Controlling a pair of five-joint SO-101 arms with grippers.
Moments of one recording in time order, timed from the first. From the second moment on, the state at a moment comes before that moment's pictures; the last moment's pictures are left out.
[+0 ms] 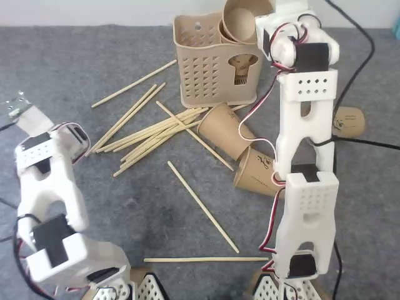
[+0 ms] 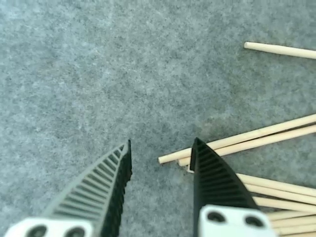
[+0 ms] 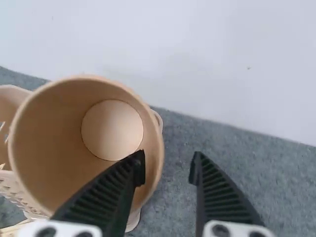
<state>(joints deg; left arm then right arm) -34.6 0.5 32.7 44.4 19.5 -8.8 36.5 -75.6 76.9 7.5</state>
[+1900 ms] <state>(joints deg) -34.6 0.5 32.7 44.4 19.5 -15.0 -13.5 15.6 24.9 -4.0</state>
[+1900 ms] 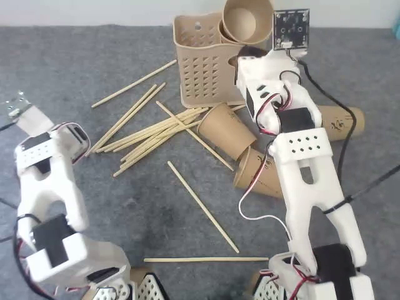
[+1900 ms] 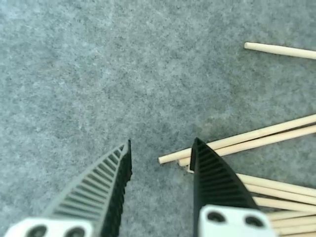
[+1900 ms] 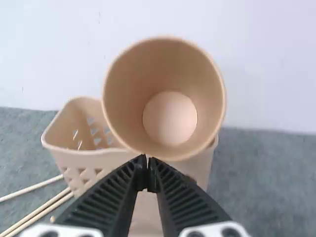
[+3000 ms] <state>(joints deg) -33.8 0.5 32.7 43.6 16.7 -23.7 -19.3 17.4 55.7 -0.7</state>
